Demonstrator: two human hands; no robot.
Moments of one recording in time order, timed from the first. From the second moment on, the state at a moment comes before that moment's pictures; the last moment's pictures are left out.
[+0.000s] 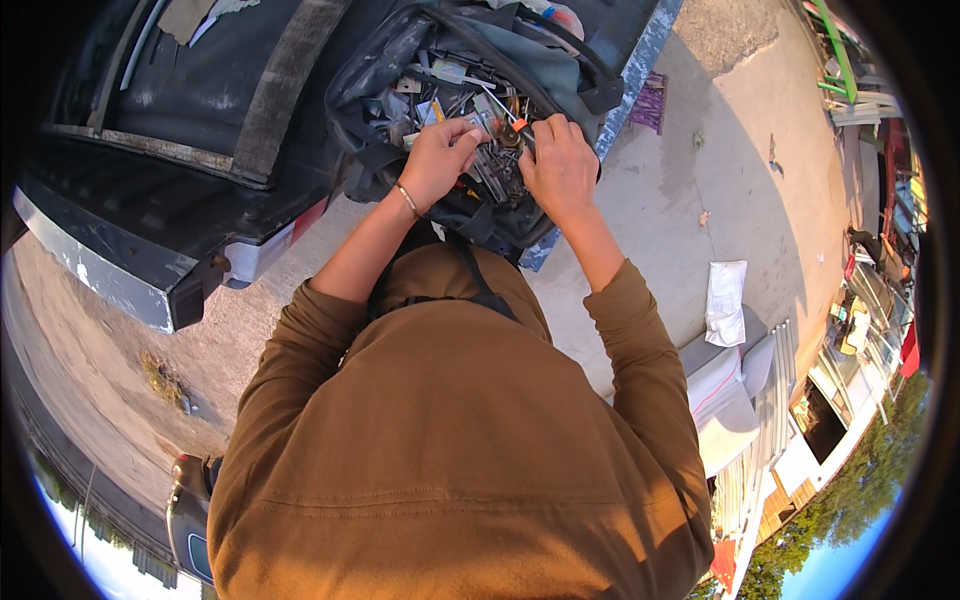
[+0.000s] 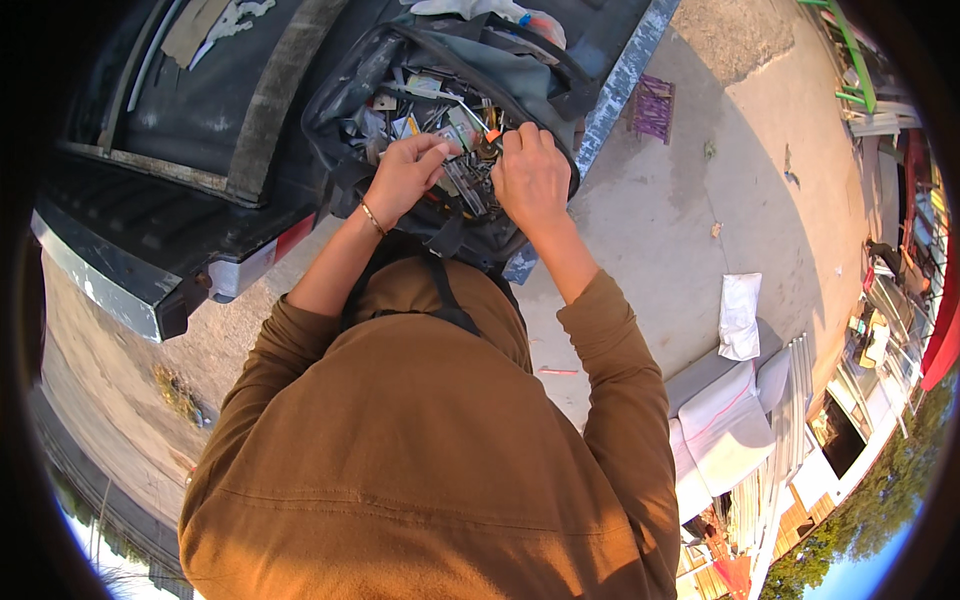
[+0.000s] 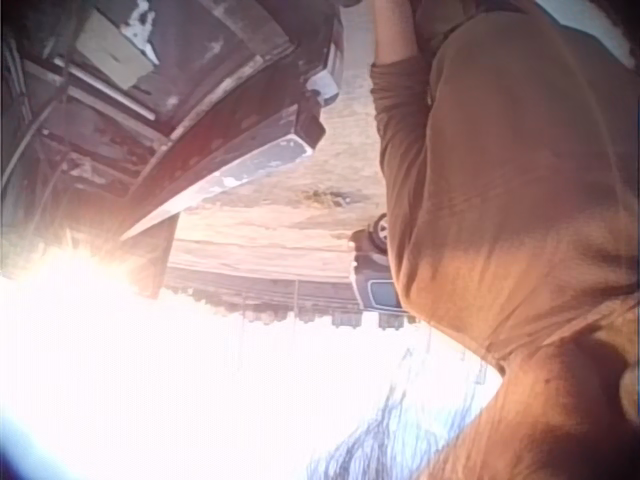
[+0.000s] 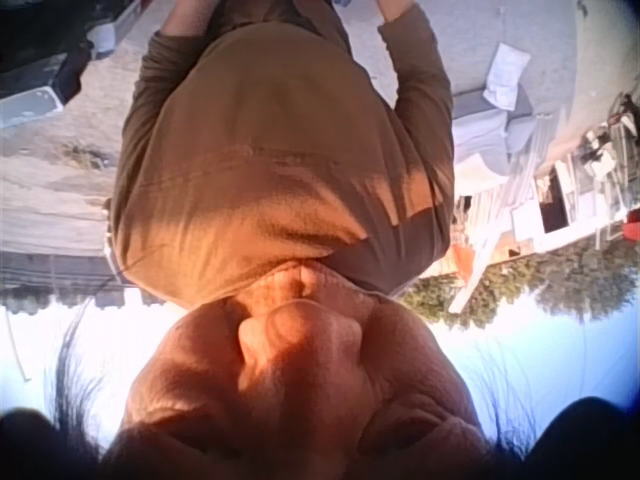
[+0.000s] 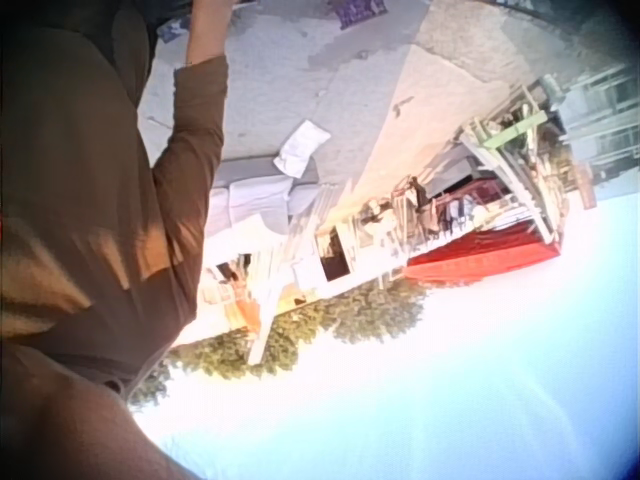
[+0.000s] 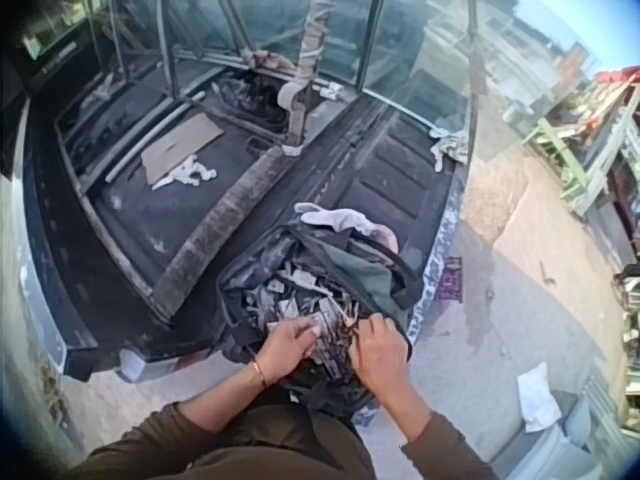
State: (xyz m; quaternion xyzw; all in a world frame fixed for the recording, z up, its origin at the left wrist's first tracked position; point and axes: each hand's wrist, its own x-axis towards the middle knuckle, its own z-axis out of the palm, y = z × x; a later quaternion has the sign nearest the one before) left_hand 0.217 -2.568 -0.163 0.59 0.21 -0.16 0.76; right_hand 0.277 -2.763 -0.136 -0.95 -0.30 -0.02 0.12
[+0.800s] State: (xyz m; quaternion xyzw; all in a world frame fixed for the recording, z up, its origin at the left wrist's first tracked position) left_hand 0.179 -2.549 -0.165 0.60 0.20 -0.12 0.77; right_hand 0.210 -2.805 -0.075 -0.93 -0.05 0.00 0.36
